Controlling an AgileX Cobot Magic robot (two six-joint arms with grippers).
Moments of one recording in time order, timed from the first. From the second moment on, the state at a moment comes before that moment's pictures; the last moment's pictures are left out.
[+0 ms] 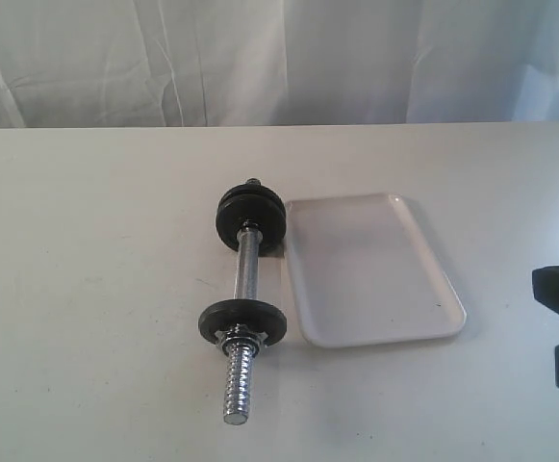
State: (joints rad) left arm -0.64 0.67 -0.66 -1.67 -0.09 1.72; right arm 0.29 0.56 -0.50 0.34 0.59 -0.27
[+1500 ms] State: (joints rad) left arm -0.64 0.67 -0.66 -1.67 -0.11 1.72; right arm 0.11 0.01 -0.01 0.05 0.34 0.01
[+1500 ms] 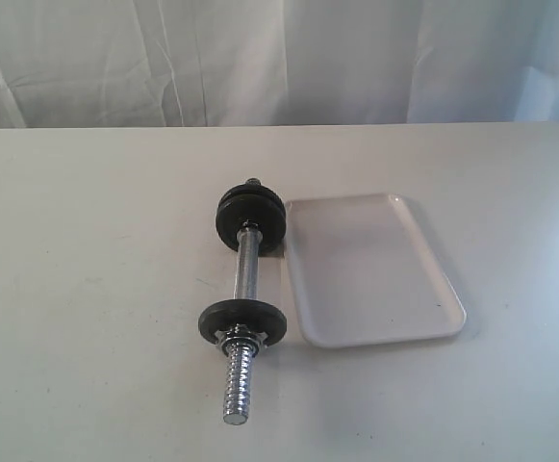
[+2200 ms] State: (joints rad) left arm -0.64 0.67 -0.66 -1.67 -0.13 1.74; right arm 0.11 0.01 -0.01 0.05 0.34 0.01
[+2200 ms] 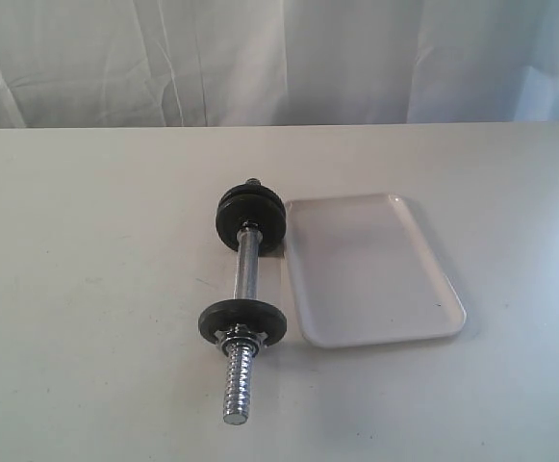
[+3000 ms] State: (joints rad) left arm -0.52 0.60 -0.36 -0.76 0.33 0.69; right arm 0.11 0.01 -0.01 0.05 0.34 0.01
